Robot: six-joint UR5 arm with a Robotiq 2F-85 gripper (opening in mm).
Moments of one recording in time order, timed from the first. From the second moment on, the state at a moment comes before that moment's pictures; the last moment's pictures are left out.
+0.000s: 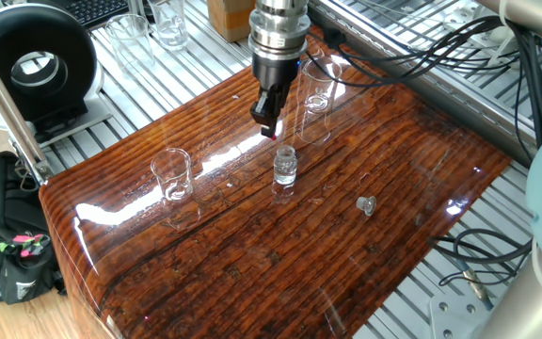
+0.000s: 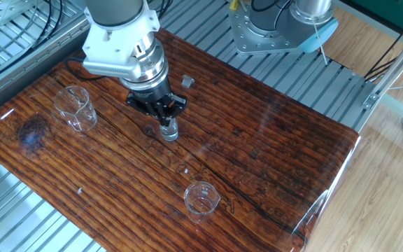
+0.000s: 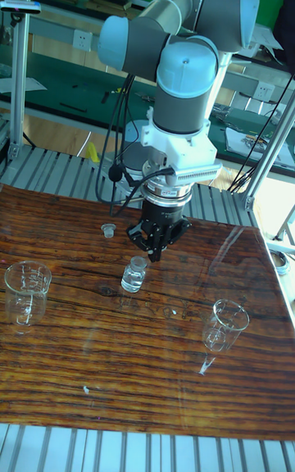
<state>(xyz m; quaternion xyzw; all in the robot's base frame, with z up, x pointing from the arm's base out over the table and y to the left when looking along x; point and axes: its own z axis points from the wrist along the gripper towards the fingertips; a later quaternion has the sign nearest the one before) 0.527 0.045 0.120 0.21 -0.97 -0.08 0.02</state>
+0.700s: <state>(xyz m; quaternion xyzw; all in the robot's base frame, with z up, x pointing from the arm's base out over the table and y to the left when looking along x) 0.528 0.043 0.125 0.20 -0.98 -0.07 0.02</state>
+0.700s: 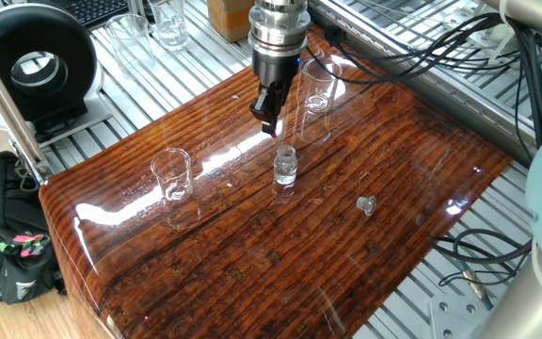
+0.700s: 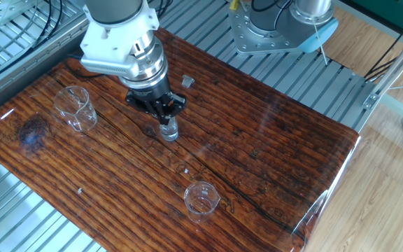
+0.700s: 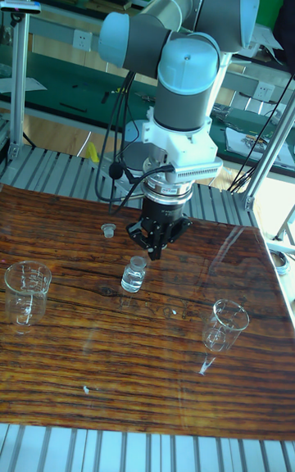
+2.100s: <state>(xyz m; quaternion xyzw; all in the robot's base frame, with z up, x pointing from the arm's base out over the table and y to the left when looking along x) 0.527 0.037 0.128 0.24 -0.97 -0.08 0.03</state>
